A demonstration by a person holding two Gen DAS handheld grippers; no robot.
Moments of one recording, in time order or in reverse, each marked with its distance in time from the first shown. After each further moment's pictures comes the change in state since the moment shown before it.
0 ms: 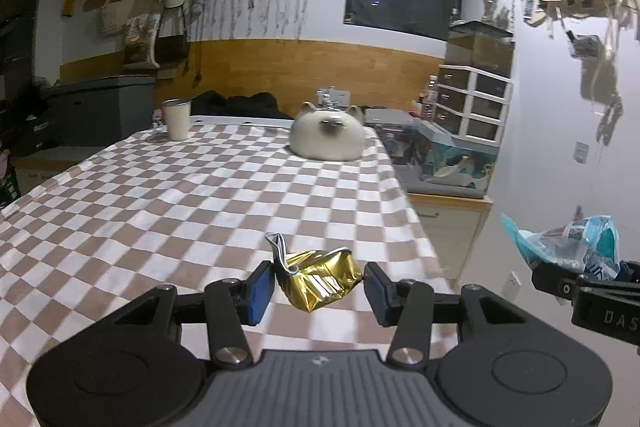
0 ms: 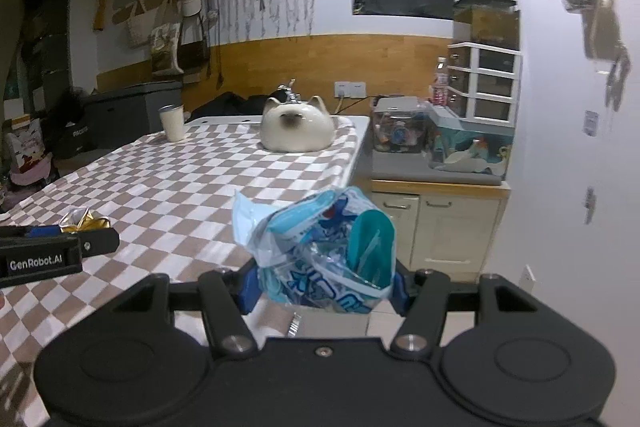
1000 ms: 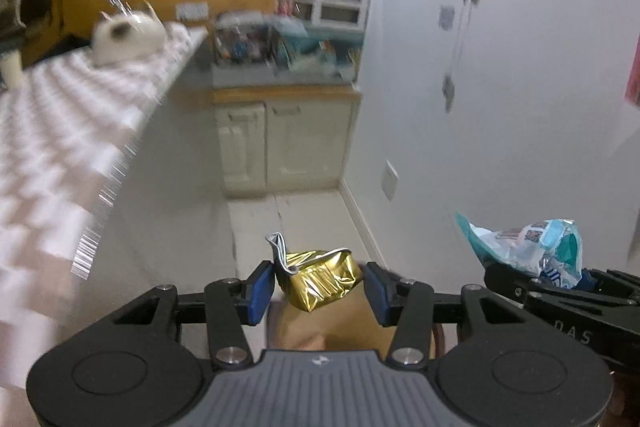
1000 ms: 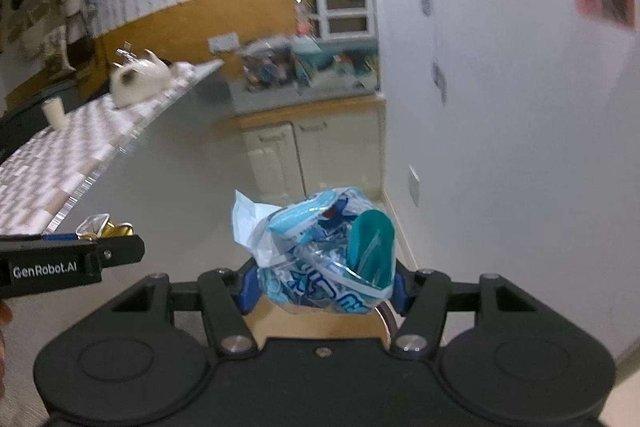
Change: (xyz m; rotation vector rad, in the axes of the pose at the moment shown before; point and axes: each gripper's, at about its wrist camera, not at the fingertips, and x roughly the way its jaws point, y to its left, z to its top) left arm 0.059 -0.236 -0.096 0.147 0.288 -0.269; right arm -0.033 -0.213 -0.123 0.246 0.180 -0.207
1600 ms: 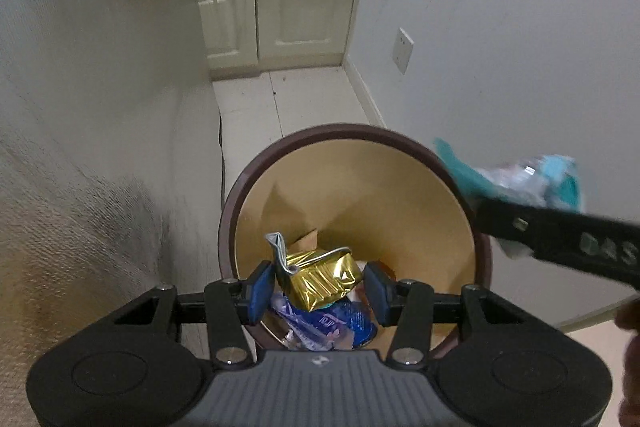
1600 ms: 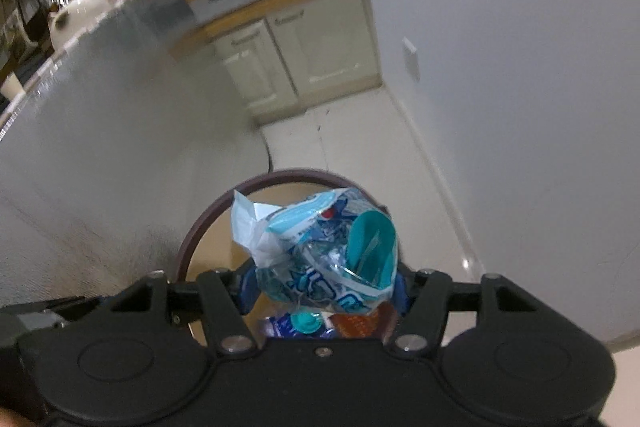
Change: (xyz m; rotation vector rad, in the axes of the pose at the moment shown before) left arm 0.146 -0.003 -0.053 -0.007 0.346 0.016; right arm 0.134 -0.038 -0.037 0.129 0.314 0.075
